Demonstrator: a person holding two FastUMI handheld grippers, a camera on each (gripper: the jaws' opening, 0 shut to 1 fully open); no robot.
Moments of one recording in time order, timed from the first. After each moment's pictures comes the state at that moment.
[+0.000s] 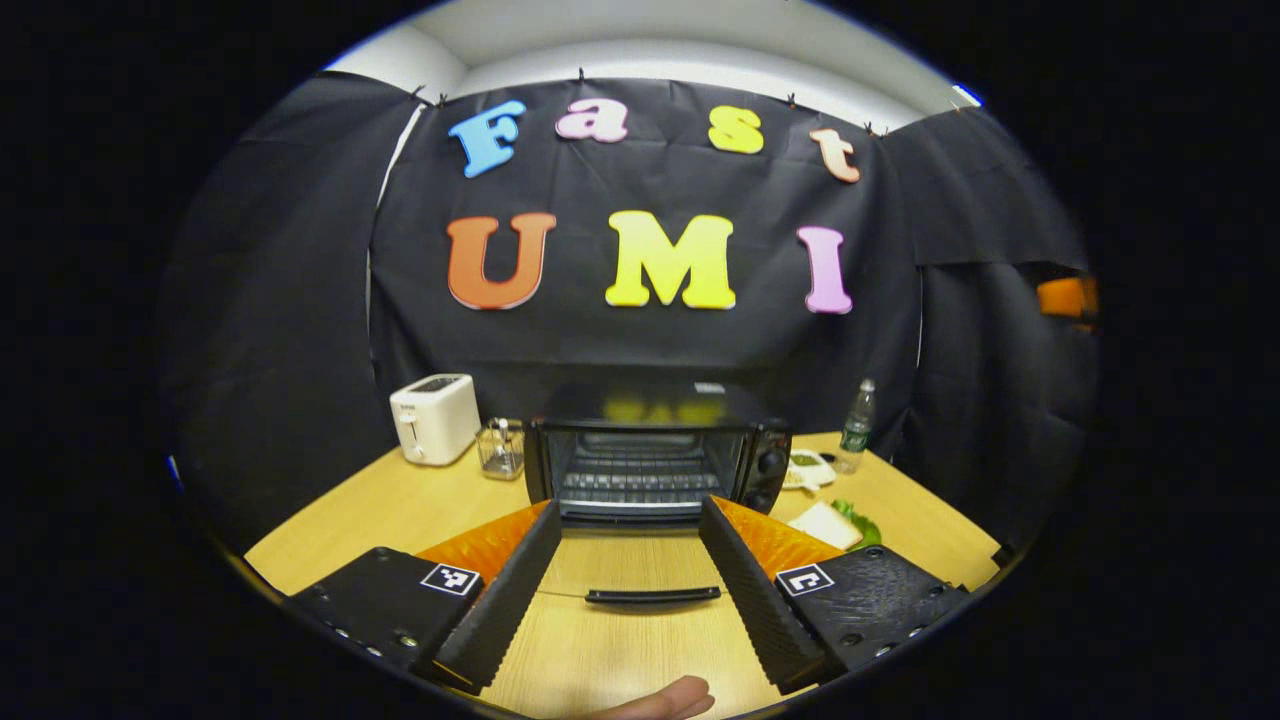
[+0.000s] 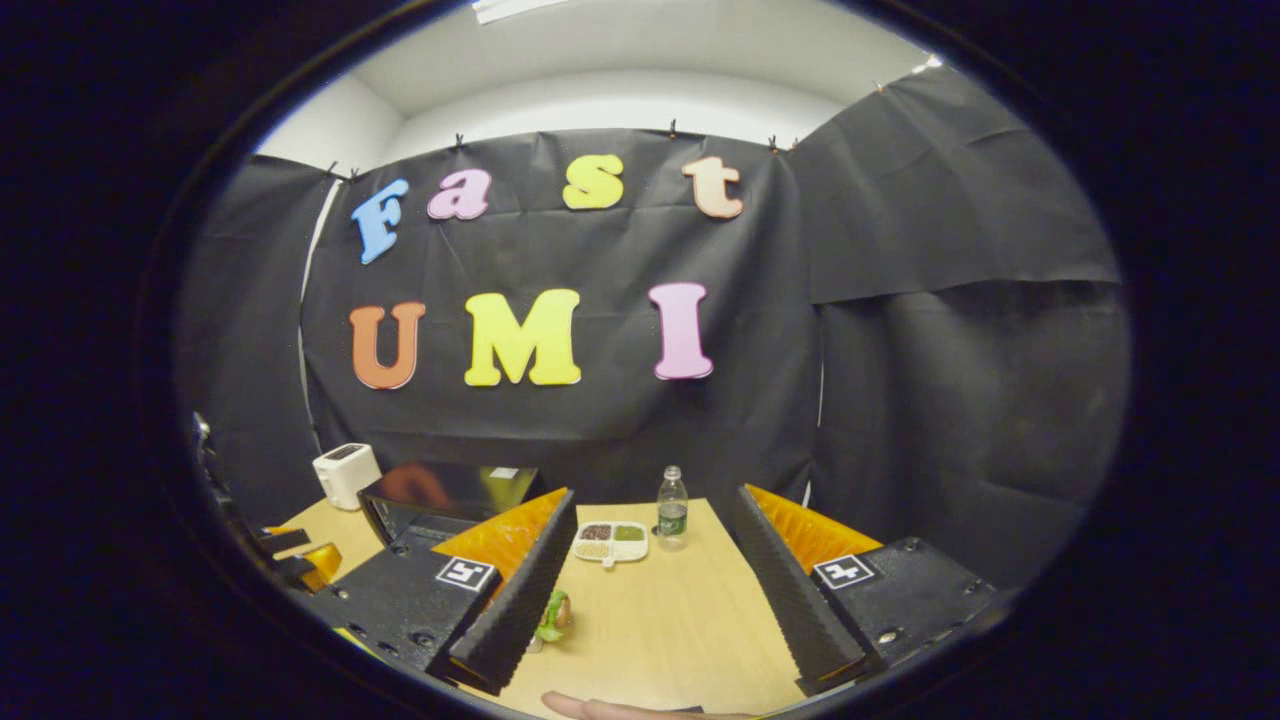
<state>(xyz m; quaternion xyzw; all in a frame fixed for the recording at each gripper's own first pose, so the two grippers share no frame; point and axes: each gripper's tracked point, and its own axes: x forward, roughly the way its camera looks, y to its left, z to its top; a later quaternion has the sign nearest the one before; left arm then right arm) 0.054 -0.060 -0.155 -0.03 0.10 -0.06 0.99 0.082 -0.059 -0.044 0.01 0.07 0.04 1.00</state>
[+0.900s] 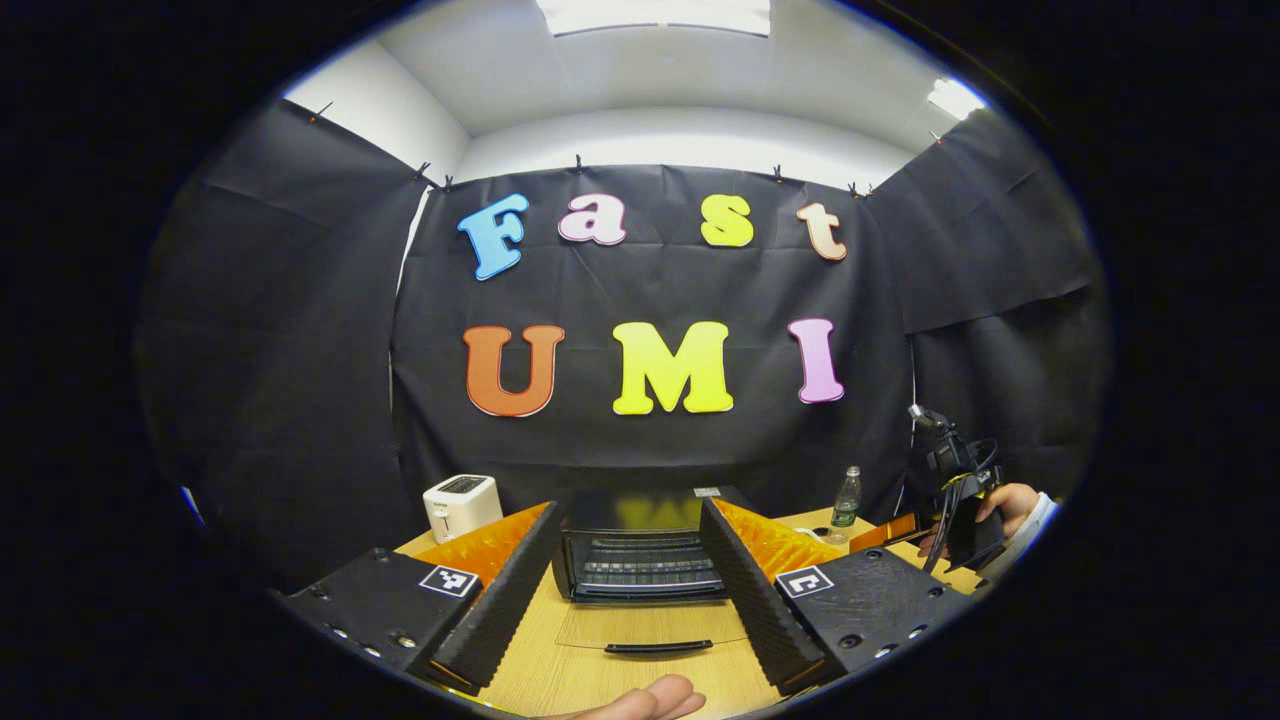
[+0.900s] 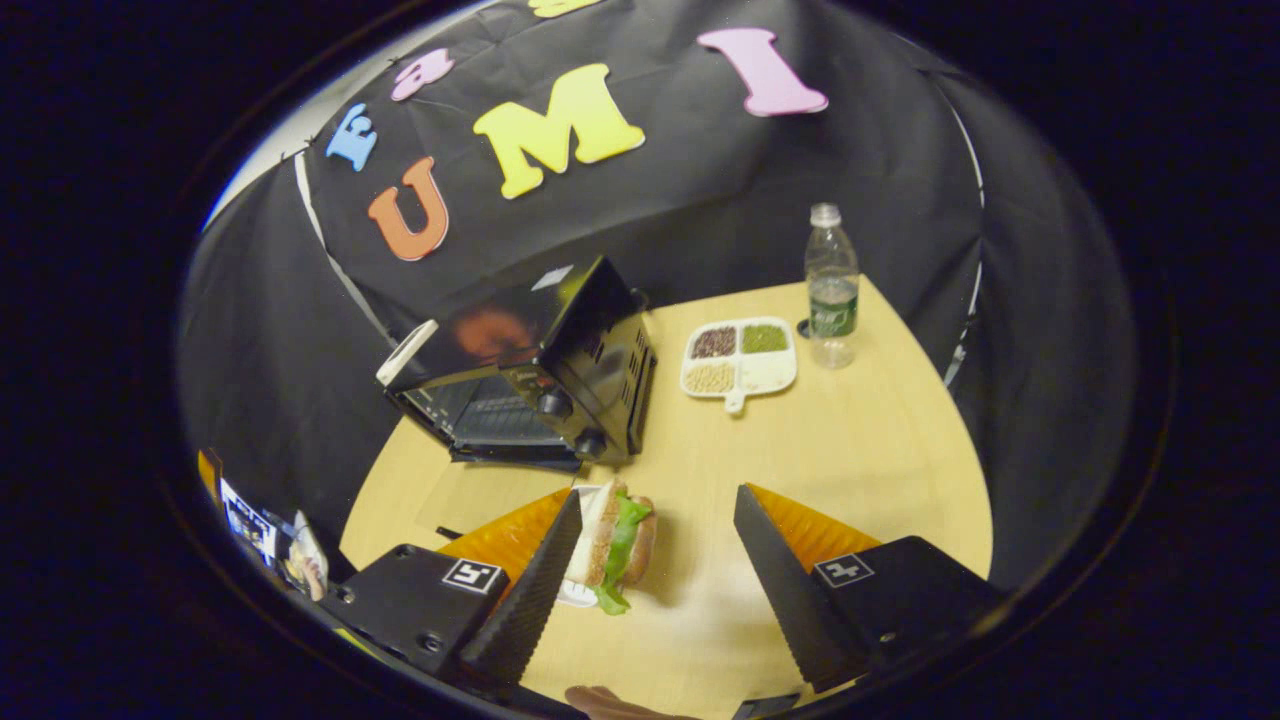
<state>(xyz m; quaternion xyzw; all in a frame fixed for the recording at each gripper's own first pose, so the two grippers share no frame) 0.029 -0.056 -0.064 0.00 0.01 -0.05 1.00 0.215 0.039 -0.276 0.11 0.41 0.22 0.88</state>
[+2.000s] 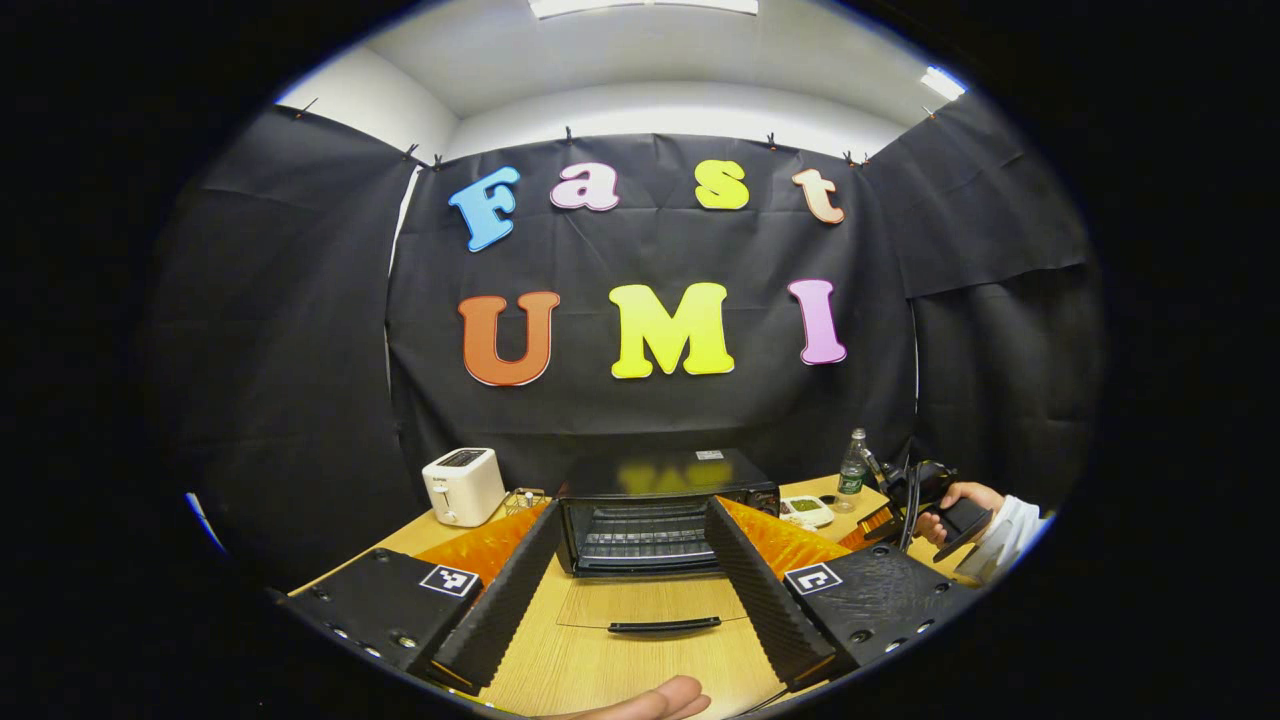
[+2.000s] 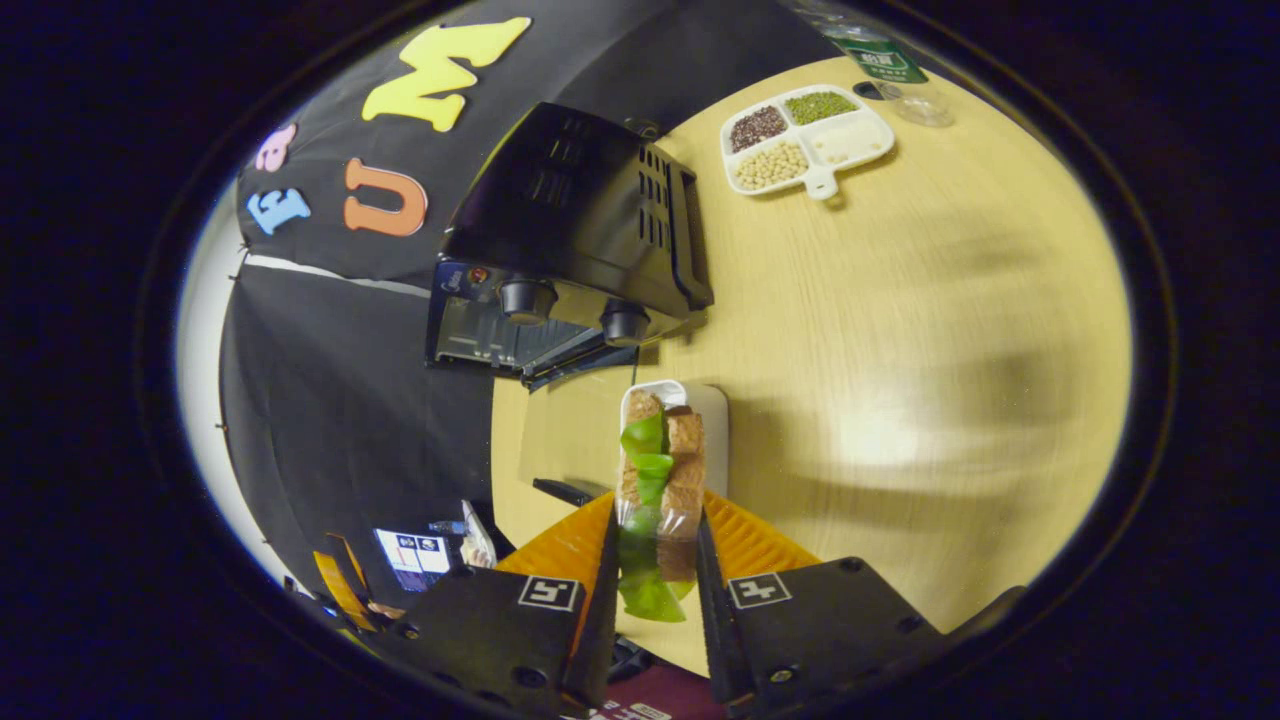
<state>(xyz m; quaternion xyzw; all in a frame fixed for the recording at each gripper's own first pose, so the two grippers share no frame) 0.027 -0.059 -0.092 0.01 0.05 -0.05 1.00 0.194 0.103 -0.347 0.28 0.59 0.31 0.69</state>
